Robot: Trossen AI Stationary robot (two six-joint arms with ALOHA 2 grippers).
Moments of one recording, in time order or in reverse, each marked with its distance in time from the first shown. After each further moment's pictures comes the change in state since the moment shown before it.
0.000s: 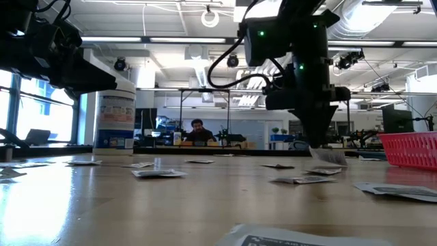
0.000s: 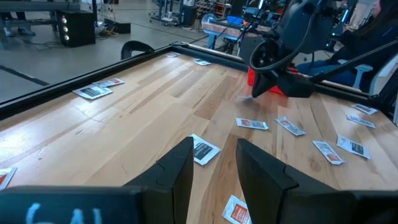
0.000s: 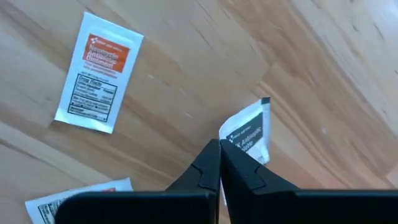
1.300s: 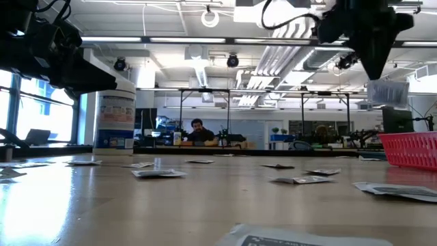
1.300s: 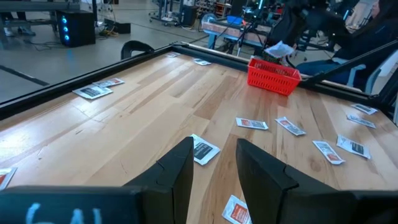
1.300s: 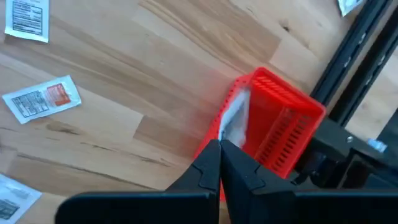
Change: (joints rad) left arm 0.000 0.000 0.000 0.000 0.000 0.000; right arm 0.119 -0.331 0.060 -0.510 -0.033 0.319
